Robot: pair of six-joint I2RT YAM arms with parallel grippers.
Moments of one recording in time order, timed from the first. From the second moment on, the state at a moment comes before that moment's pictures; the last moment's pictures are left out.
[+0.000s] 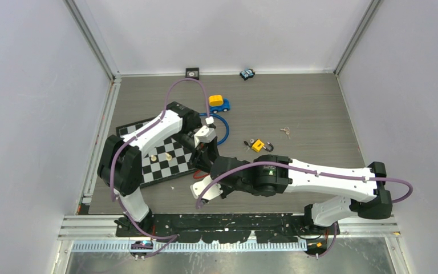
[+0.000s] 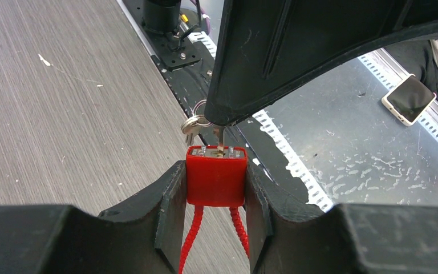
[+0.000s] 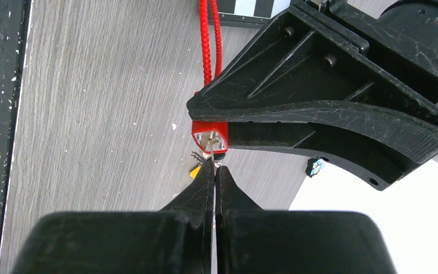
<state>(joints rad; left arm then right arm) -0.55 1.73 1.37 -1.55 1.39 1.67 1.41 1.37 1.39 -0.94 0.32 -0.80</state>
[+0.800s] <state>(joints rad) -0.53 1.73 1.34 -1.54 1.40 1.65 1.42 1.38 1.35 -0.88 0.34 -0.79</state>
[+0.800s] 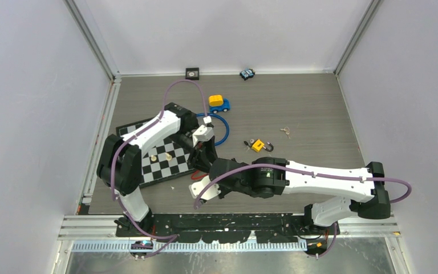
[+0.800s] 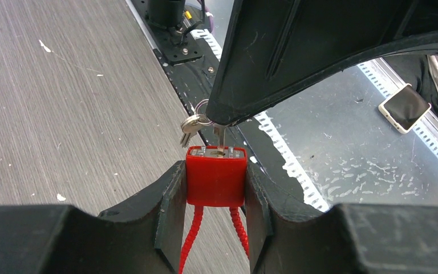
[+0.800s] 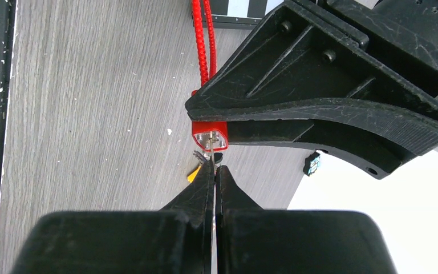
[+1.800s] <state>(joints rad) -0.53 1.71 1.31 -1.43 1.39 1.47 1.46 1.39 1.30 -0.84 0.43 -0.83</state>
